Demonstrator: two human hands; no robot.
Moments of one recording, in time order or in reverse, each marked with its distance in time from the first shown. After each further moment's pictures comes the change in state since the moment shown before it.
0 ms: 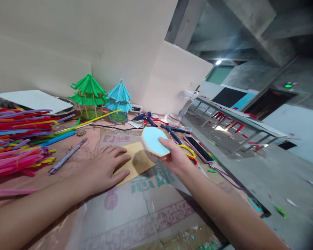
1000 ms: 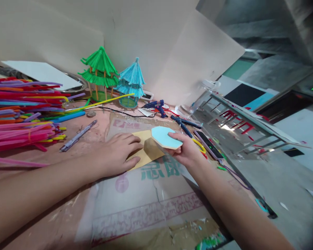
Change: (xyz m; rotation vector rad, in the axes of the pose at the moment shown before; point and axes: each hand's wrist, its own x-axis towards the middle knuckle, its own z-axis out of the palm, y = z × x) left_hand 0.004 0.004 0.001 -0.074 -0.029 0.038; right_hand 0.008 0.010 -0.002 0.032 -0.112 0.141
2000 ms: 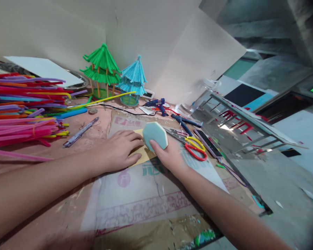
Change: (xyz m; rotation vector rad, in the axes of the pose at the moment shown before) left_hand 0.000 -0.003 0.002 0.050 -0.001 0.056; right_hand -0.017 0.030 0.039 -0.886 0.147 -0.599
